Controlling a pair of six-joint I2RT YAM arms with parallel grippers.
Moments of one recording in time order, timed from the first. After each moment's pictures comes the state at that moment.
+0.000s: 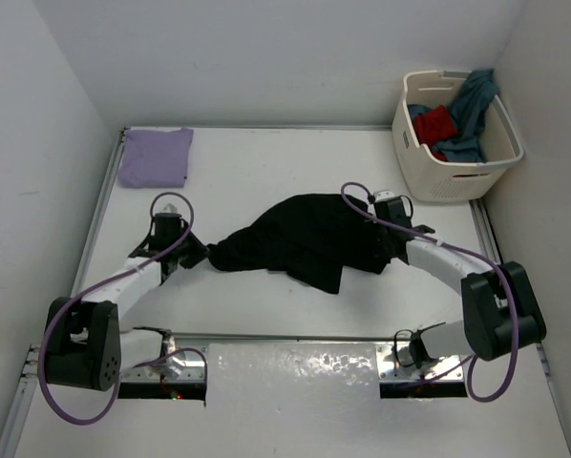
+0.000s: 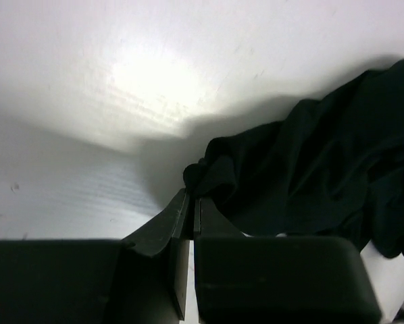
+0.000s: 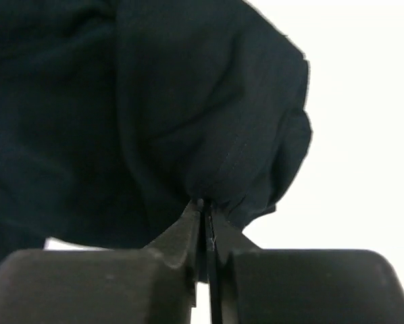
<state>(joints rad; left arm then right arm) -0.10 1.19 0.45 -0.14 0.12 -0.77 0.29 1.39 0.63 -0.22 0.17 0.07</state>
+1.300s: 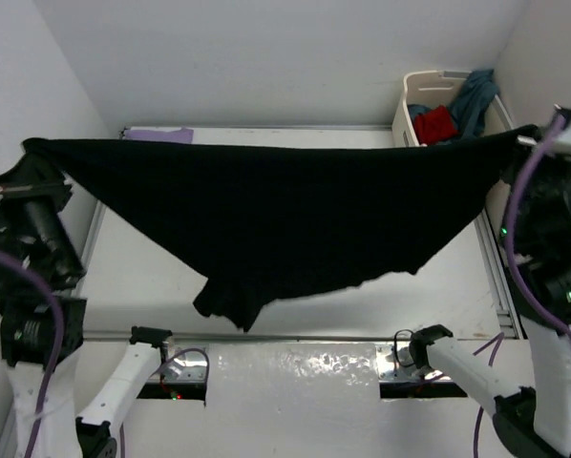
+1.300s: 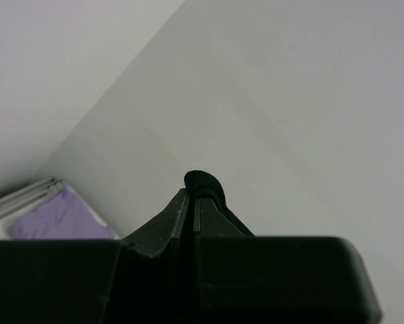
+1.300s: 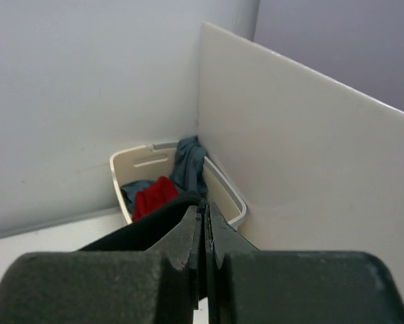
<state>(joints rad) -0.11 0.64 1.39 -0.36 -0.66 -0.62 0.29 0.82 1.52 -0.41 0.71 -0.26</state>
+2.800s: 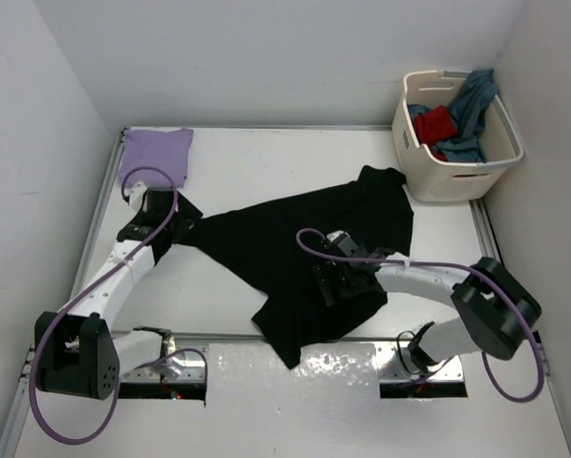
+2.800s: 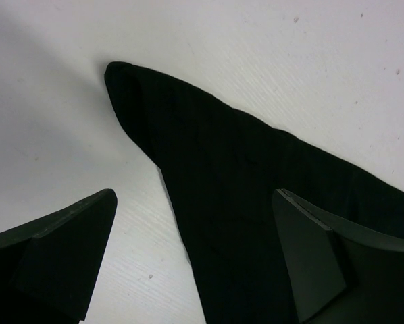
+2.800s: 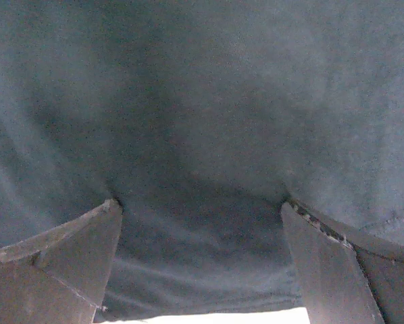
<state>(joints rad) -0.11 1.15 0.74 -0.41 -0.29 -0.86 0.75 1.40 0.58 -0.36 0.12 0.34</state>
